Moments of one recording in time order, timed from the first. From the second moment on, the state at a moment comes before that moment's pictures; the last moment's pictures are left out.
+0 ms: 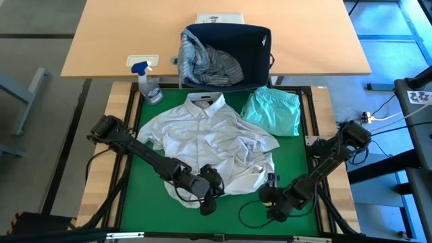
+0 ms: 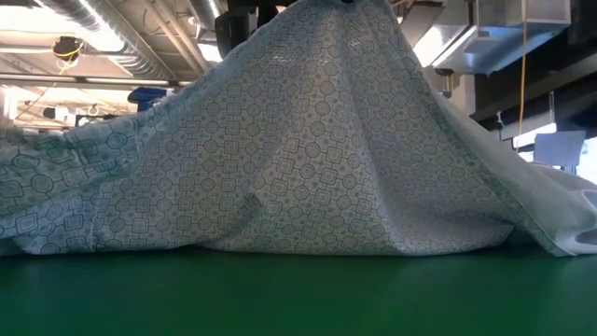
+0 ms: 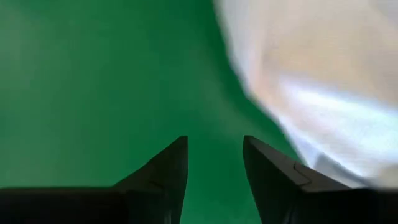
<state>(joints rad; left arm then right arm) -0.47 1.81 1.28 -0.14 -0.25 -0.67 0.83 1.67 0.92 -0.48 0.34 0.89</state>
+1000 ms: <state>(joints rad) -0.46 1.81 1.28 -0.14 -0.25 -0.66 0.71 1.67 0.83 -0.36 0.50 0.77</state>
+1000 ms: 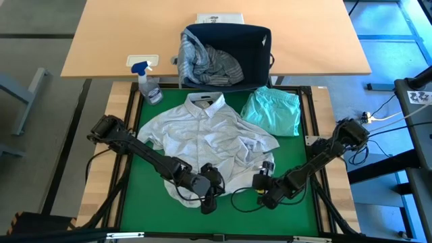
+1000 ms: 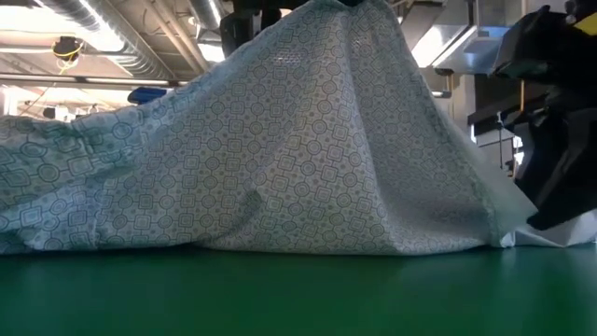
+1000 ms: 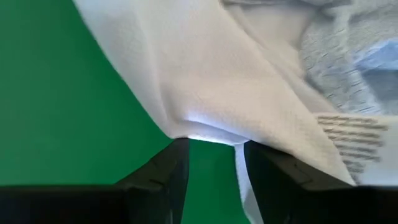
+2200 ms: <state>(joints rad) -0.51 1.81 1.28 -0.13 -0.09 -0.70 0.75 1.55 0.90 -0.46 -0.24 0.79</state>
